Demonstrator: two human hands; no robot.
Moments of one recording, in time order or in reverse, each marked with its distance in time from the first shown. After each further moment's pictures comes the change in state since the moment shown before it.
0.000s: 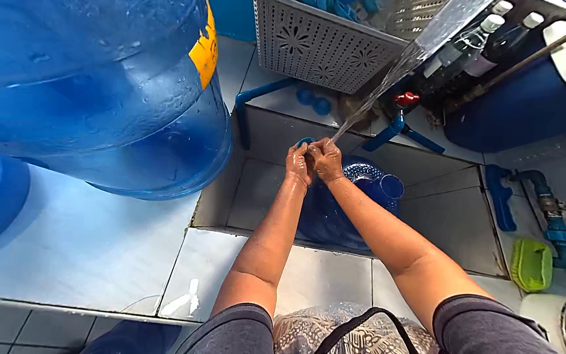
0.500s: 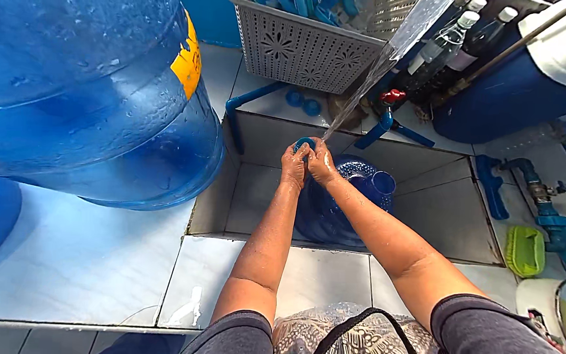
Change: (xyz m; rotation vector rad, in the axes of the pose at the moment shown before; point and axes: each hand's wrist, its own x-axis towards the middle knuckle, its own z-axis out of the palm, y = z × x) left_hand -0.004 -0.002 -0.002 0.244 -0.124 0.142; right_hand -0.002 -0.015 -0.004 -0.025 -0.106 0.133
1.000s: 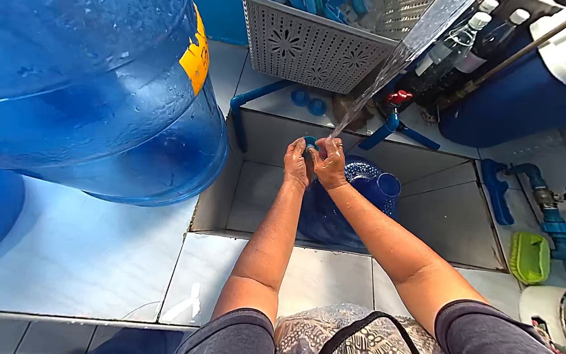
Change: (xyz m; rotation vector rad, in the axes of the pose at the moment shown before) left_hand 0.003 0.001 0.003 -0.208 0.052 -0.009; right_hand -0.008 0.010 -0.002 -0.339 0.282 -0.361
